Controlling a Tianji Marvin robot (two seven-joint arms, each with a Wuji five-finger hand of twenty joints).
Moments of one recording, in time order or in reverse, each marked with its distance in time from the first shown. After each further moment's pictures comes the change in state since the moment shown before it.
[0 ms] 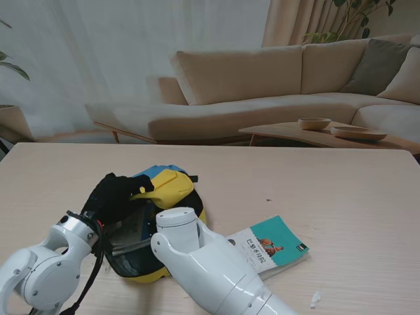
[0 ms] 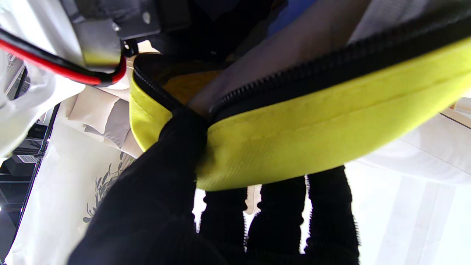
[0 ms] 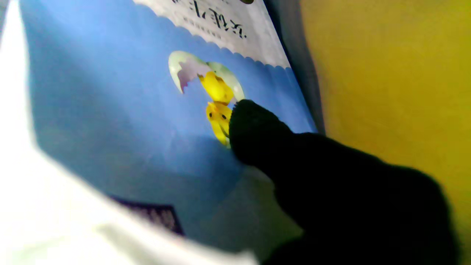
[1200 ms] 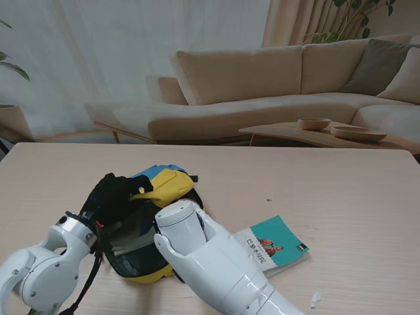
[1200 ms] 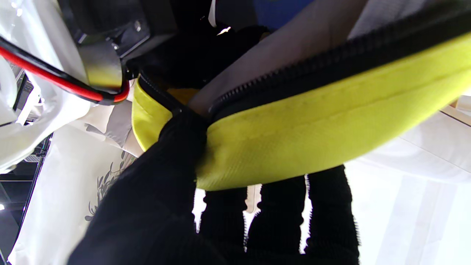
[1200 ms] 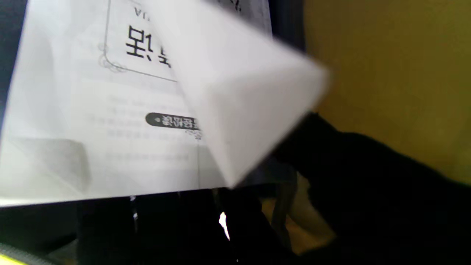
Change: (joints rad) left arm 0.005 0.000 -0.009 0.002 -0.002 -0.016 0.005; right arm 0.012 0.011 0.020 -0.018 -0.290 0.125 0.152; left_hand 0.000 0.000 0.000 0.000 0.000 0.000 0.000 0.000 0.000 -0.002 0.000 0.000 0.000 0.000 0.000 0.000 0.000 0.000 0.000 0.000; right_hand -0.184 -0.060 0.020 0.113 -0.359 0.090 -0.447 -0.138 -0.619 0.051 -0.146 0.012 -0.414 -0.019 -0.441 -0.076 -0.346 -0.105 -0.461 -0.089
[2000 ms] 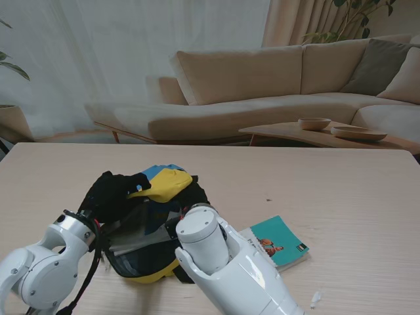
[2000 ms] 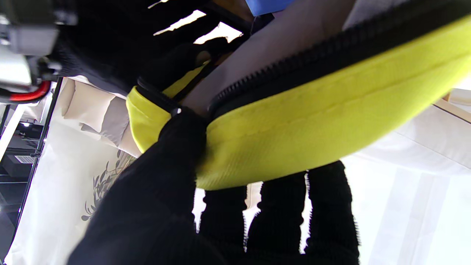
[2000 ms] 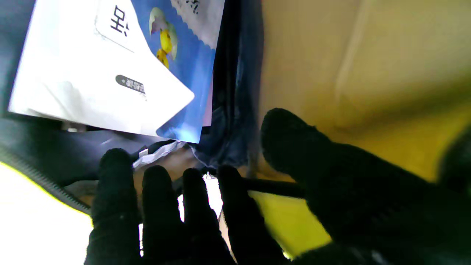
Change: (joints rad) left arm -0.005 -0.001 -0.006 0.002 0.012 0.009 0.004; right arm -0.131 0.132 0.030 -0.249 -0.137 -0.051 0.124; left_hand 0.000 0.000 -0.001 0.000 0.000 0.000 0.000 0.011 0.000 -0.004 0.000 0.000 0.000 0.000 0.000 0.000 0.000 0.000 0.000 0.000; right_hand -0.015 0.141 -0.020 0.004 -0.213 -0.002 0.084 -0.128 -0.257 -0.031 -0.001 -0.012 -0.267 -0.055 -0.253 -0.135 -0.176 -0.116 -0.469 -0.086
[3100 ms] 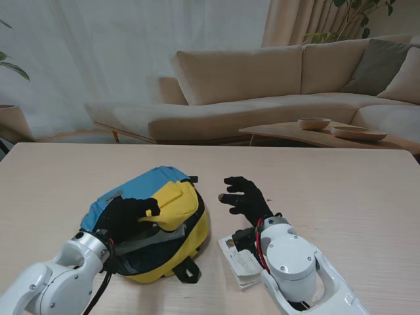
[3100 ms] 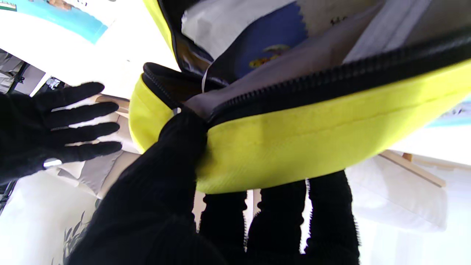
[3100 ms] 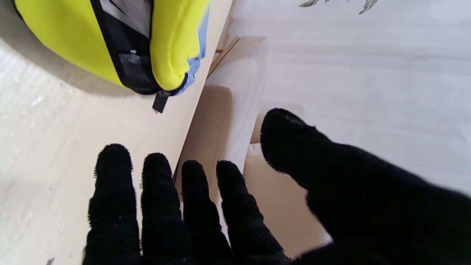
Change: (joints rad) left arm 0.055 0.016 0.097 -0.012 0.060 0.149 -0.077; right arm -0.359 0.295 0.330 -0.407 -0.178 -0.277 0.386; left_hand 0.000 0.000 0.000 0.000 0.000 -0.001 -0.001 -0.023 -0.001 -0.001 -0.005 0.001 0.000 0.000 -0.002 0.000 -0.004 0.000 0.000 0.000; right_hand 0.000 0.000 0.001 0.002 0.031 -0.001 0.032 0.001 0.092 0.000 -0.001 0.000 0.004 0.002 0.226 0.117 0.010 0.016 0.089 0.000
